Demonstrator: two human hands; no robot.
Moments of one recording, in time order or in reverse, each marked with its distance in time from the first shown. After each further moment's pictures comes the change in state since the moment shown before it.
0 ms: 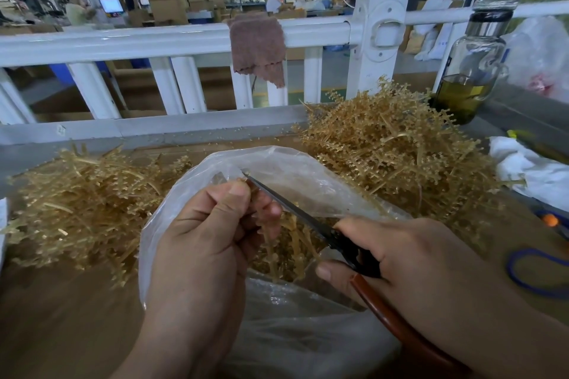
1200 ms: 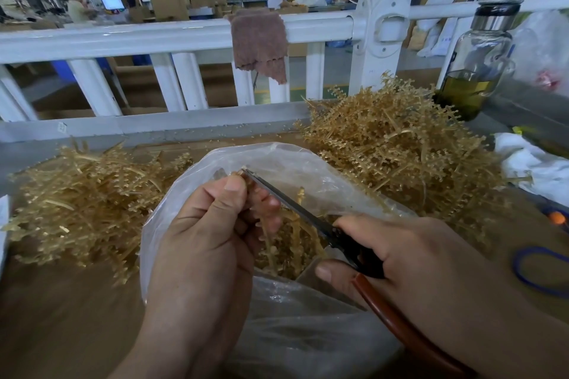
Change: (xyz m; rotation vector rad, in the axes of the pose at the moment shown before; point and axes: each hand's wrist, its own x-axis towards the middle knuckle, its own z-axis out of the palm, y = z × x) left_hand 0.002 -0.001 0.001 -0.113 -0.003 -0.005; right_hand -0.002 -0.002 0.000 0.067 0.028 0.010
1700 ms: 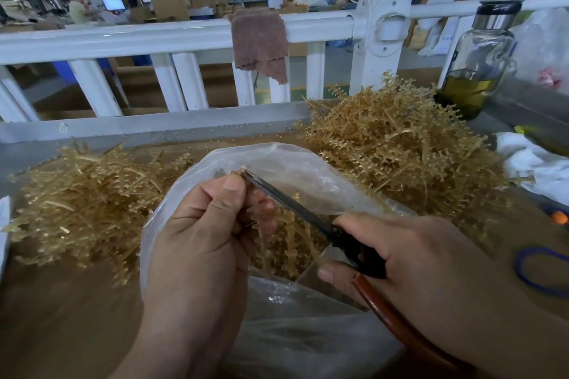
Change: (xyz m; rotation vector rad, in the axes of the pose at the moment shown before) left_hand 0.000 -0.001 -0.001 0.065 0.009 0.035; right_hand 0.002 0.002 0.003 -0.054 0.052 -0.029
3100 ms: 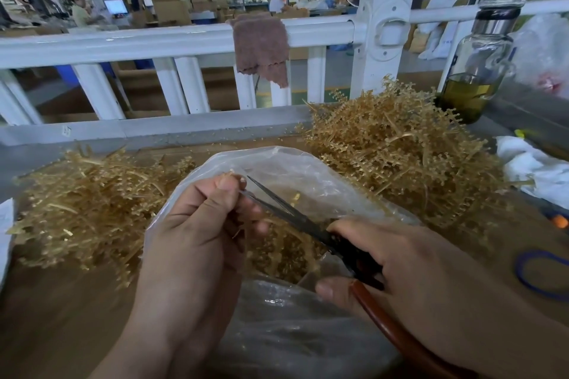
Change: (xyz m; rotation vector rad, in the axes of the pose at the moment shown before) left_hand 0.009 0.006 -0.010 -0.004 -0.032 -0.056; right_hand 0.001 0.002 -0.001 0.076 -0.170 0.030
